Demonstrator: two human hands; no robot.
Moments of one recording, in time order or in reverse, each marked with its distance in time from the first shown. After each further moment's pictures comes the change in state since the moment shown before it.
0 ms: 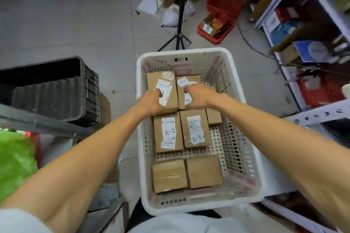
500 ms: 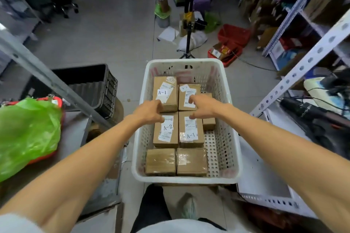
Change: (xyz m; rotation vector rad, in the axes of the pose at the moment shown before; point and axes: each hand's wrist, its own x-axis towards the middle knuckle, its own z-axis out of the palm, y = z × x) left_hand -0.157 0.061 0.033 -0.019 0.081 -0.023; right_hand -0.141 0.027 0.032 -0.031 0.083 -0.146
